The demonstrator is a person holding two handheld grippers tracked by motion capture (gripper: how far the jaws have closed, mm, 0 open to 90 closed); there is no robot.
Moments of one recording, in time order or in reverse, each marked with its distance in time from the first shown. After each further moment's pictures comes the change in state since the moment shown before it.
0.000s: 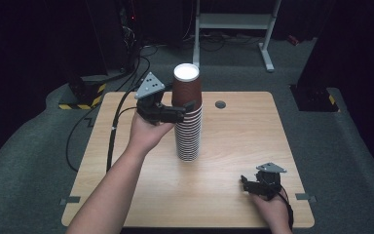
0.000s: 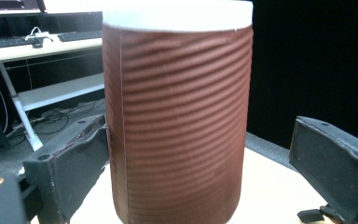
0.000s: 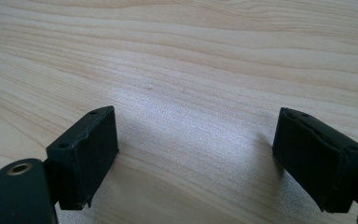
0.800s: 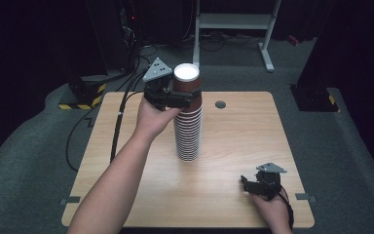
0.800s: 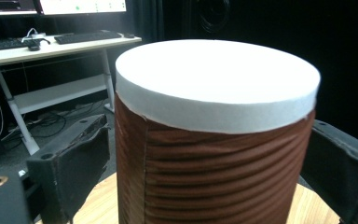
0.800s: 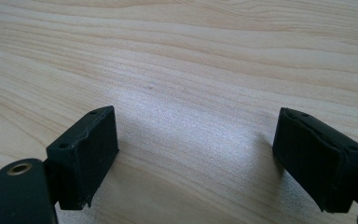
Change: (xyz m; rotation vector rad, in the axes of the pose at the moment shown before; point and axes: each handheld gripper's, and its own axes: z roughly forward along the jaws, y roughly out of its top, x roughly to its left) left arm 0.013 0.020 0.028 0.003 -0.012 -0.002; right arm 0.000 0.000 0.000 0.000 0.004 -0.003
